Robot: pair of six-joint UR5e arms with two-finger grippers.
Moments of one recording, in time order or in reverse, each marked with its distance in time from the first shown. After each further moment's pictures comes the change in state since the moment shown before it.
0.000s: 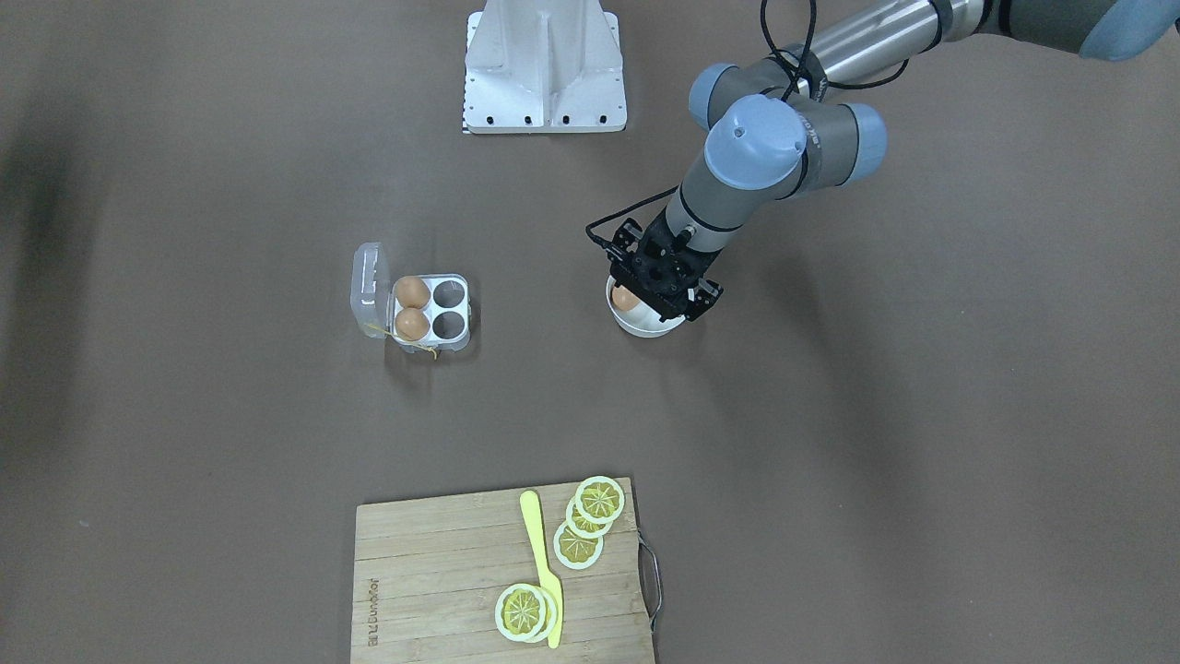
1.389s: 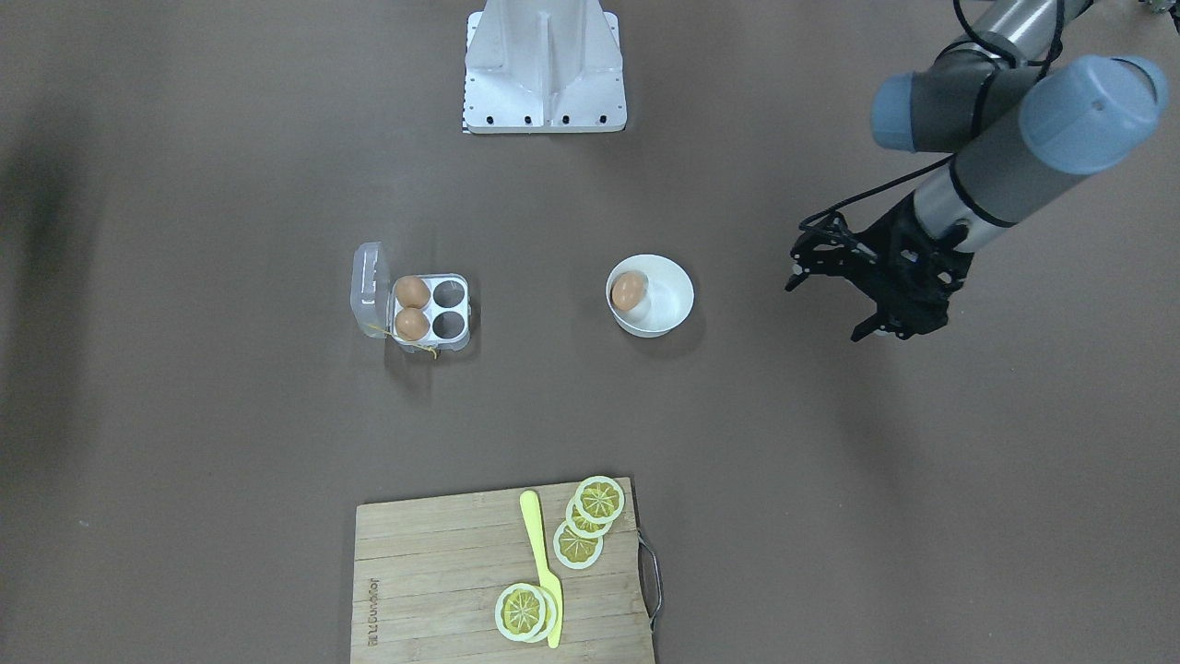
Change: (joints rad) left arm -0.292 0.180 -0.147 0.006 -0.224 0.146; right arm 0.000 0.031 -0.006 -0.007 -0.032 0.001
